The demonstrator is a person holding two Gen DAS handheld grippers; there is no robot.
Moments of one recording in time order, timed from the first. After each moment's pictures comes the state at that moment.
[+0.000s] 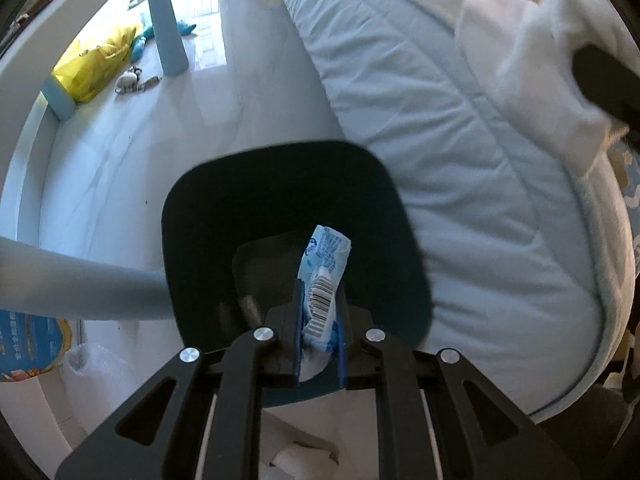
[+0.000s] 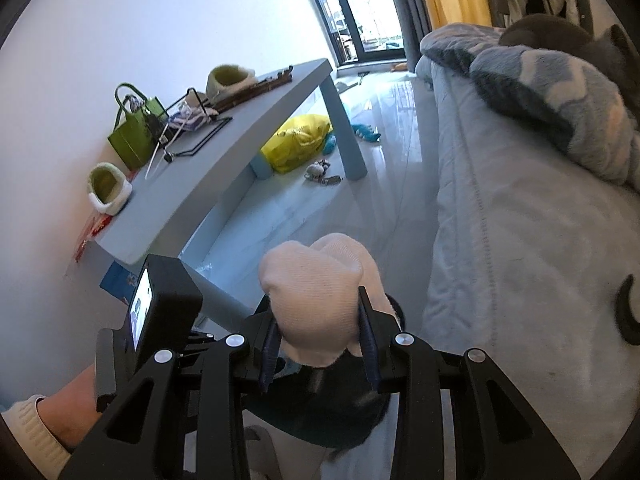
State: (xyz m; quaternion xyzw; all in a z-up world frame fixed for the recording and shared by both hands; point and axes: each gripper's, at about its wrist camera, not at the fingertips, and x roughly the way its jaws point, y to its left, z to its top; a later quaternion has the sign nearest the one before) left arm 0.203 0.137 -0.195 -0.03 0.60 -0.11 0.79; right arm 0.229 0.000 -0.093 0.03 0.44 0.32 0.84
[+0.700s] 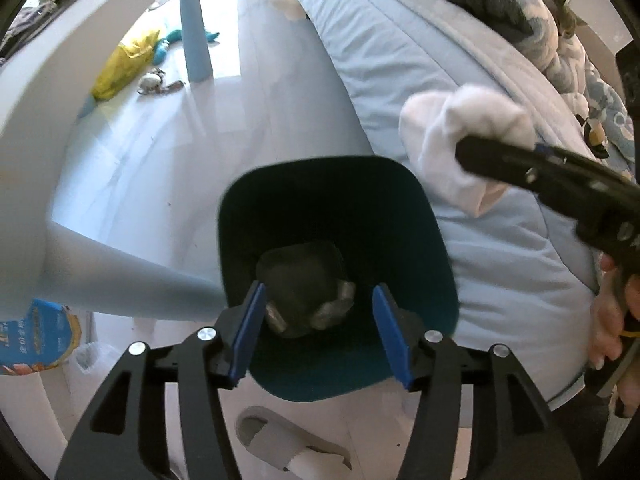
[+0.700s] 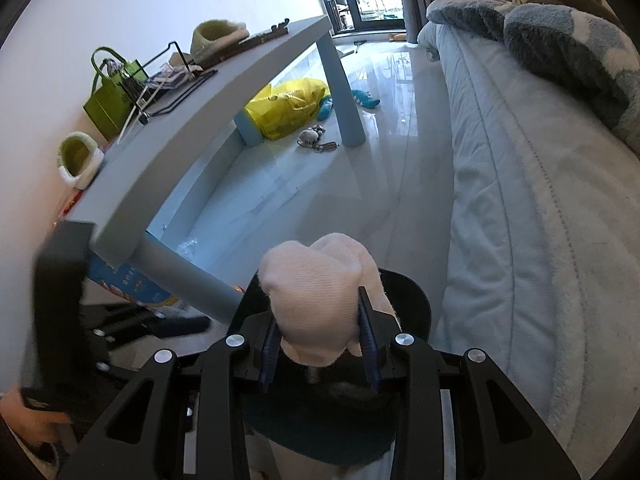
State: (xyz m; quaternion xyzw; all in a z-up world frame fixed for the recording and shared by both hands) left arm 0.196 0.183 -0.180 -0.05 0.58 -0.09 0.81; right arm 0.247 0.051 -0.143 -0.01 0.48 0.30 0.82
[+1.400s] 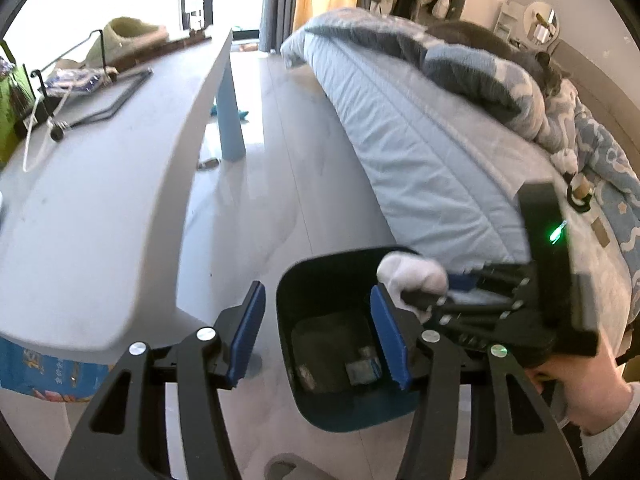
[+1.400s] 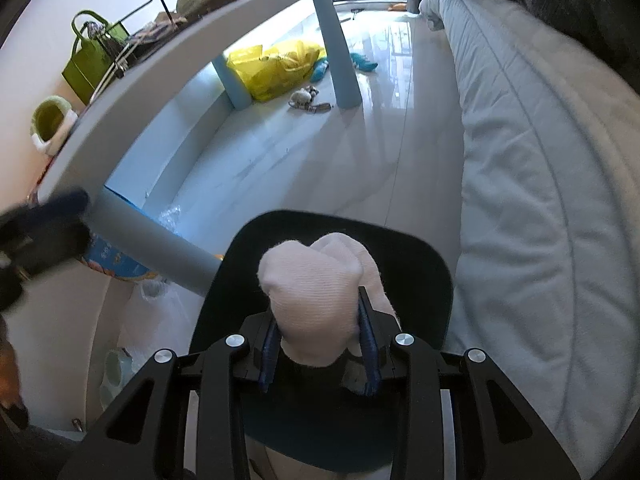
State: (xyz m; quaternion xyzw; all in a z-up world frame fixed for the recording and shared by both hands) left arm 0.187 0.209 -0.105 -0.03 0.46 -0.05 0.89; right arm 0.249 0.076 -0.196 -0.03 0.53 0.28 0.80
